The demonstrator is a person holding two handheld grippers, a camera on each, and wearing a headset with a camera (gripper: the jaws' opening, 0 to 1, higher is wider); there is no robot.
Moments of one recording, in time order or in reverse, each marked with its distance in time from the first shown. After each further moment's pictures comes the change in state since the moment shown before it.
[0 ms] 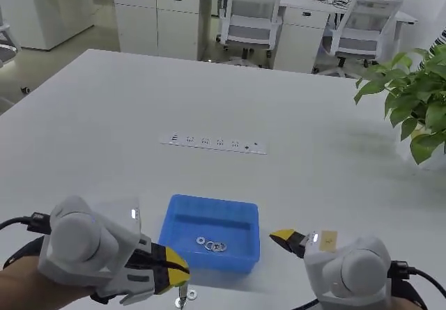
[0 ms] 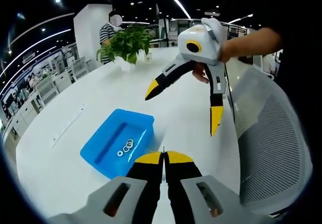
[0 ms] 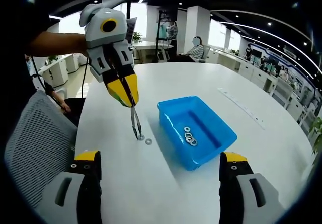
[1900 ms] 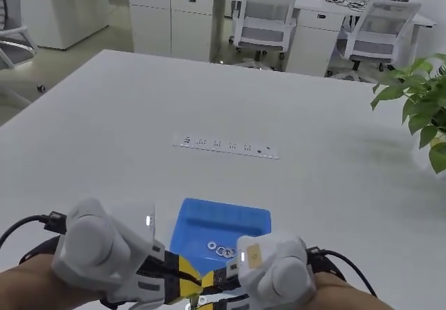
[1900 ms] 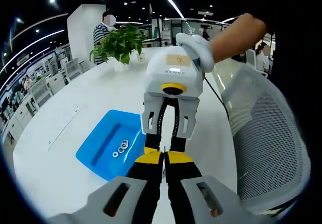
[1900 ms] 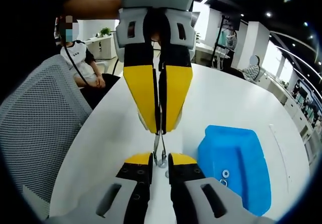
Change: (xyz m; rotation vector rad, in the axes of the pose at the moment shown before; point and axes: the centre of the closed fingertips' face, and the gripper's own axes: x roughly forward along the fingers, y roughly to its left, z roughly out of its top) left arm 0.000 -0.007 -0.001 0.025 0.005 -0.058; right arm 0.084 0.053 0.017 -0.359 -0.001 0.369
